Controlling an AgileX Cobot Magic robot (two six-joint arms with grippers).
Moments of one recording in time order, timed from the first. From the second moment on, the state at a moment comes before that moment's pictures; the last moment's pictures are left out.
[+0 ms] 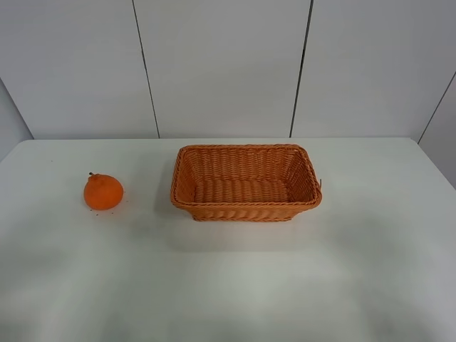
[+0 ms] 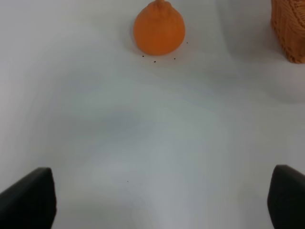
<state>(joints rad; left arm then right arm) 0.00 0.00 -0.49 0.03 1.06 0.04 0.02 0.01 -0.50 0.01 1.02 0.06</state>
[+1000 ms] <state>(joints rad) 0.00 0.00 -0.49 0.03 1.06 0.04 0.02 0.01 -0.50 0.01 1.02 0.06</state>
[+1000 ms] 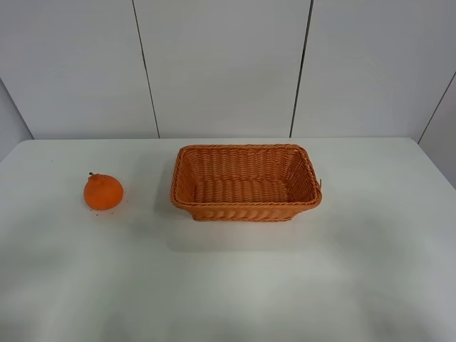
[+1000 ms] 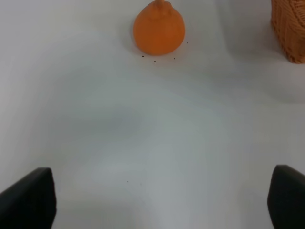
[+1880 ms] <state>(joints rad) 0.00 0.75 -0.81 0.02 0.87 0.06 0.02 0.01 -0.50 0.01 1.02 0.06</state>
